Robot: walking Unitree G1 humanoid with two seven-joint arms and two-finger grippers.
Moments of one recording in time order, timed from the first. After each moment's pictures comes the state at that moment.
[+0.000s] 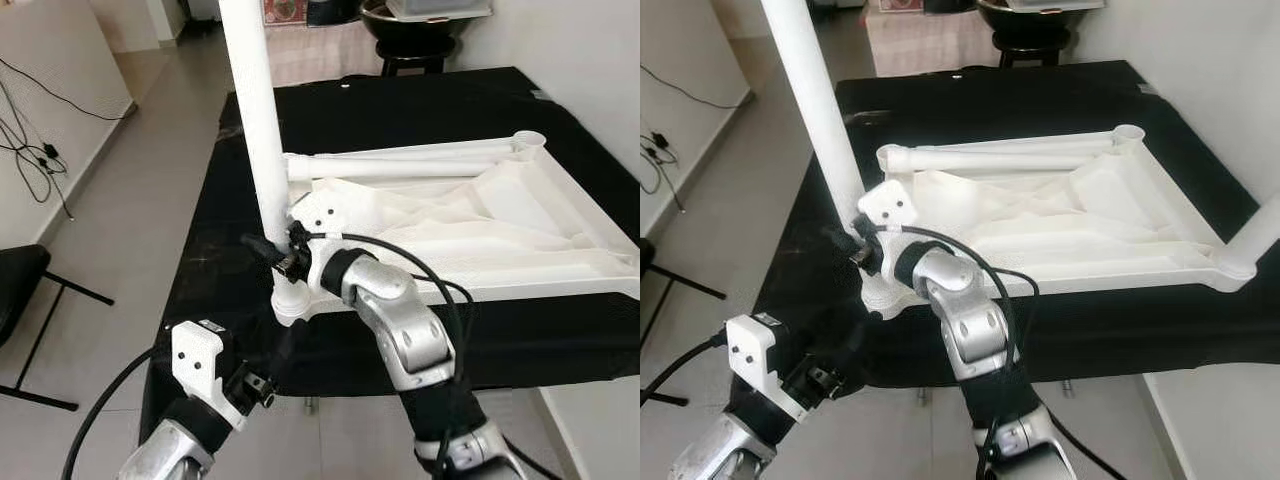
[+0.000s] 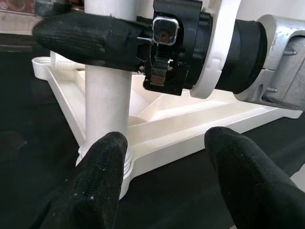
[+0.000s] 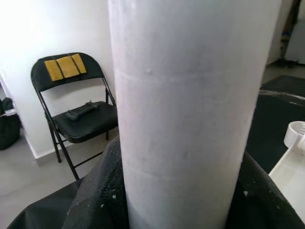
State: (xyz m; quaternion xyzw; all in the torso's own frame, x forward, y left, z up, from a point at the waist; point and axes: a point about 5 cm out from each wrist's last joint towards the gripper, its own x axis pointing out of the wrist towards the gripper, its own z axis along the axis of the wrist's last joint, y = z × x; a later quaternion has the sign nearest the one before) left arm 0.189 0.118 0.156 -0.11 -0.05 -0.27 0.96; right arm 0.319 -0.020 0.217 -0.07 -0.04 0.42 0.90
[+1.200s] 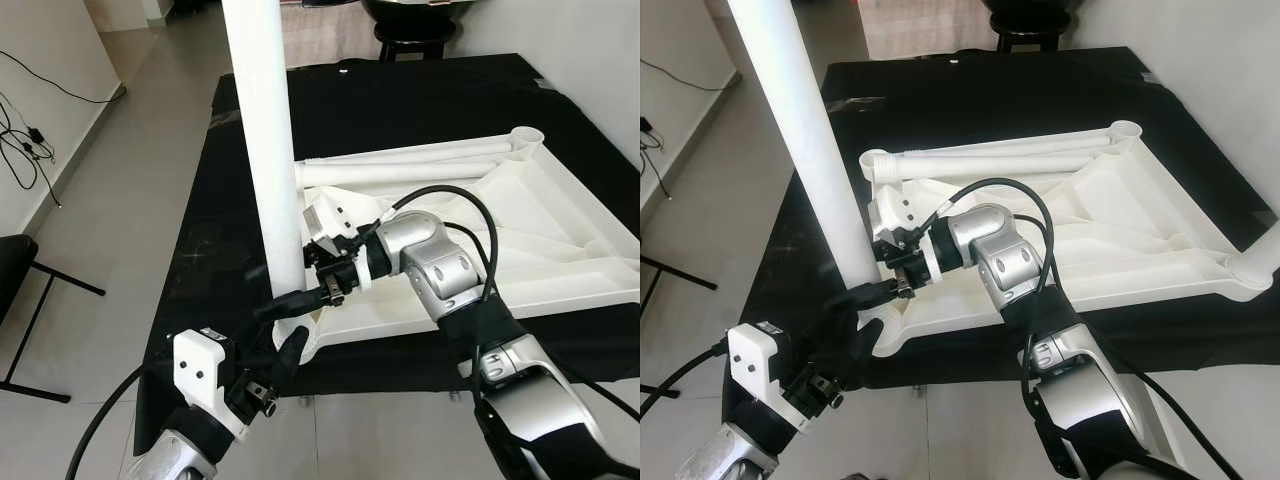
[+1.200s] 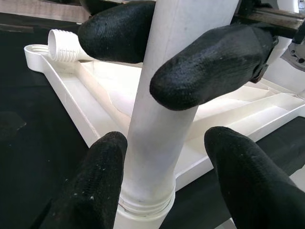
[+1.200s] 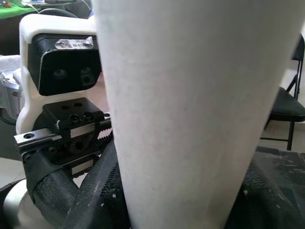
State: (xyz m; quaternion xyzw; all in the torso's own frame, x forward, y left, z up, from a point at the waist) left arm 0.180 0.115 0.149 -0.11 -0.04 -0.26 0.96; right arm 0.322 -0.047 0.231 -0.14 0.00 0.79 0.60
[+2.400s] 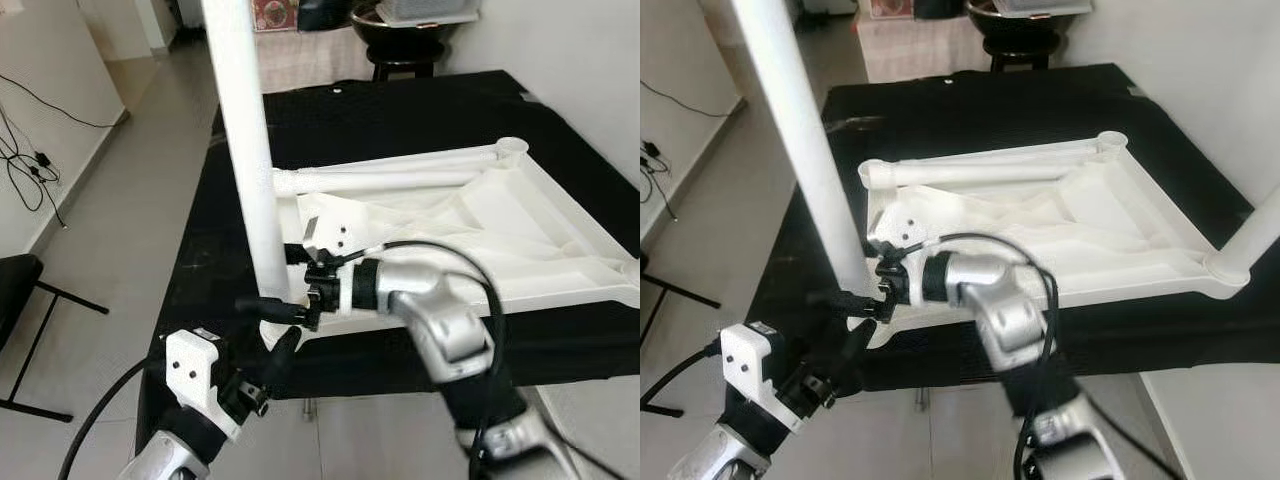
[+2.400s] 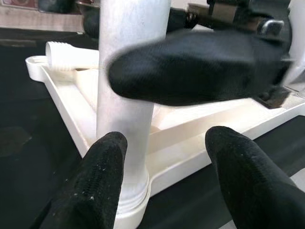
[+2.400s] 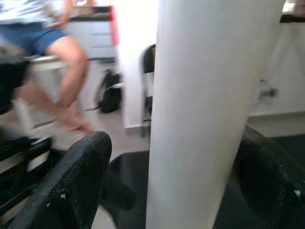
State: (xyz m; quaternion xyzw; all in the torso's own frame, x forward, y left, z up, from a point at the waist) left arm 0.187 0.121 0.154 -0.10 -0.05 -0.26 0.96; right arm 0.310 -0.047 0.227 -0.12 -0.03 0.66 0.74
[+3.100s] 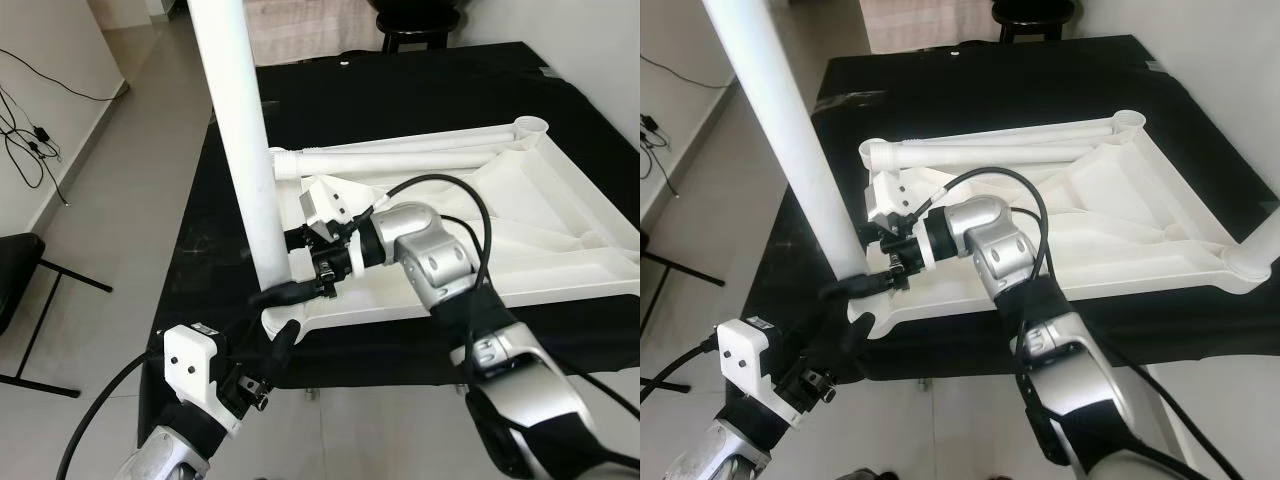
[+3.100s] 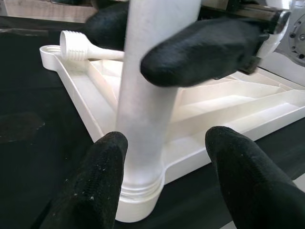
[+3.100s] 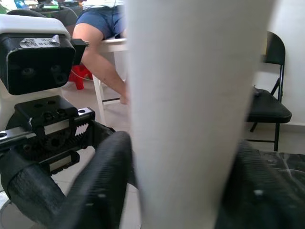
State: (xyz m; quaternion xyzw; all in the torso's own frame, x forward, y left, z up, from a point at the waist) left arm 0.181 0.122 0.156 -0.10 -0.04 -0.25 0.96; right arm 0.336 -0.046 0.242 -0.14 0.00 0.76 0.63
